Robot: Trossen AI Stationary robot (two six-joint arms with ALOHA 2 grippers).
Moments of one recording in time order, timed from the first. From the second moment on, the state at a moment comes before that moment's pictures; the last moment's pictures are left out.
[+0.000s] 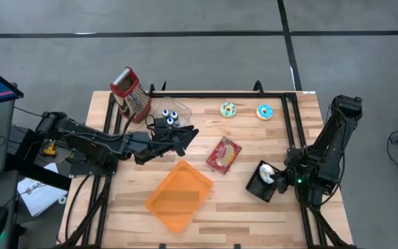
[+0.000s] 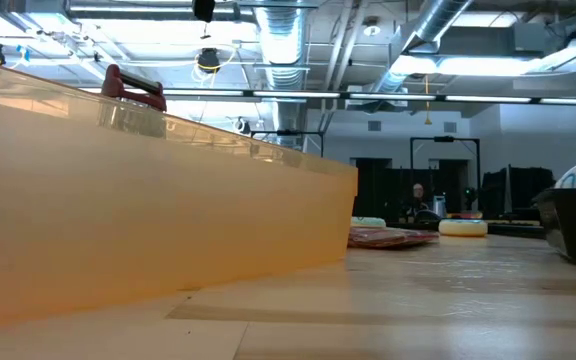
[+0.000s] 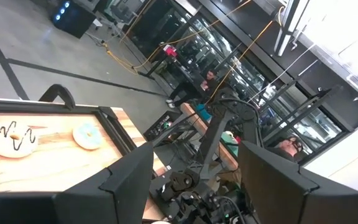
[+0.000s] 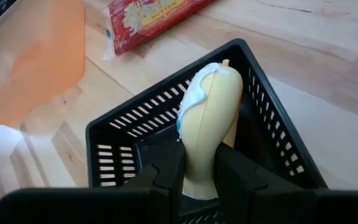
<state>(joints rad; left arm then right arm) -0.26 1.32 0.97 0.41 -0.78 -0.77 1.24 1.07 0.47 -0.96 0.82 2.28</state>
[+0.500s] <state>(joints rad) -0.26 1.32 0.97 0.41 -0.78 -0.77 1.24 1.07 0.47 -0.98 0.77 2.24</state>
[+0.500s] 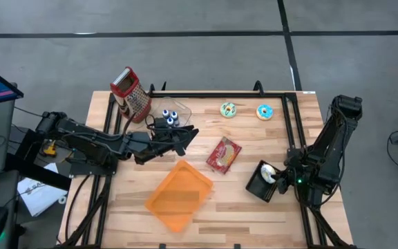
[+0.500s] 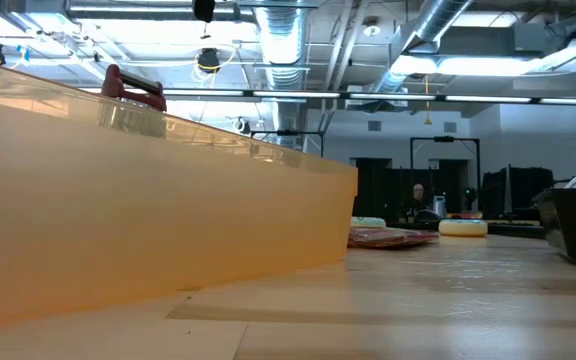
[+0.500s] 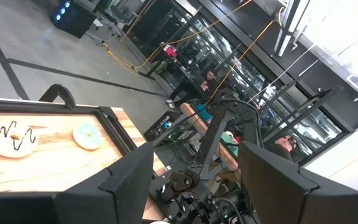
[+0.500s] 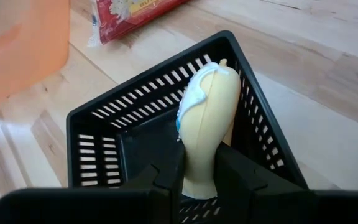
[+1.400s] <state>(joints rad) -0.26 1.32 0.97 0.41 -0.73 -0.78 1.18 1.07 0.47 -0.99 0.76 2.21</state>
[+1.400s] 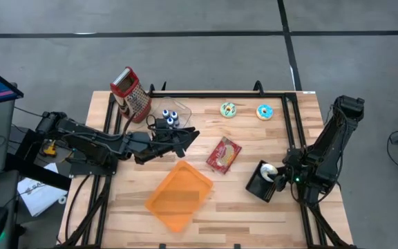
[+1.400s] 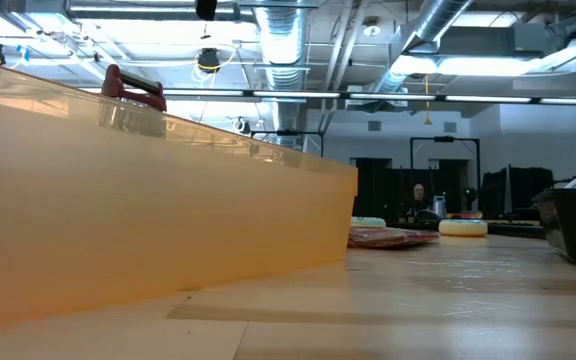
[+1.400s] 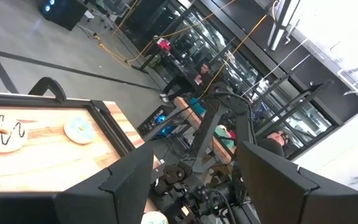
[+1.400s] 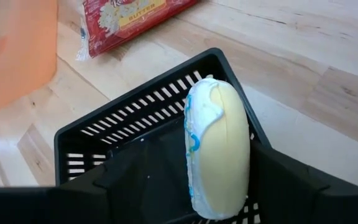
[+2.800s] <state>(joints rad) -0.26 1.32 0.97 0.41 -0.71 -0.70 0.54 0.76 0.56 -0.99 1.18 1.88</state>
